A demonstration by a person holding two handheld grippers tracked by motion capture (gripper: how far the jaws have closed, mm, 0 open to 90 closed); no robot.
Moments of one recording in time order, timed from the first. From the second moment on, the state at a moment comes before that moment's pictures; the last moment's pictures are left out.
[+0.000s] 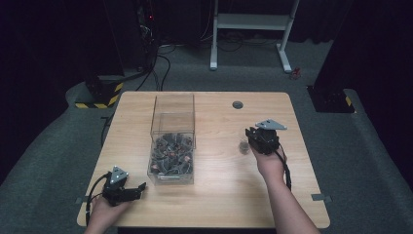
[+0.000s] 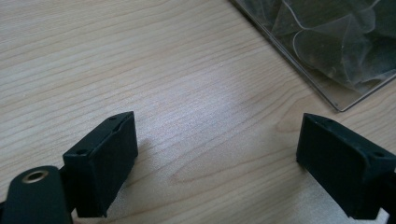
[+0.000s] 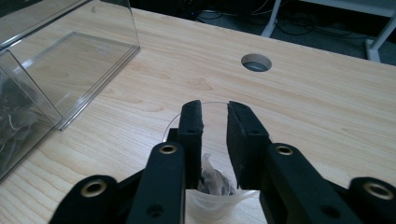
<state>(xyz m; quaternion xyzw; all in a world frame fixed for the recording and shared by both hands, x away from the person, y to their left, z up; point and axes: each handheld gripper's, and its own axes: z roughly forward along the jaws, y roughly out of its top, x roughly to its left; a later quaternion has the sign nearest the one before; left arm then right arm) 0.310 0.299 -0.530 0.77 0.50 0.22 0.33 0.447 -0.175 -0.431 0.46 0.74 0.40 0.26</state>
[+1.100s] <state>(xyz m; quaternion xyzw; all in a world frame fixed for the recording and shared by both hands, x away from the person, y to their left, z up) 0.310 0.299 -0.530 0.77 0.50 0.22 0.33 0.411 -0.183 -0.429 0.47 0.74 0.42 0.25</state>
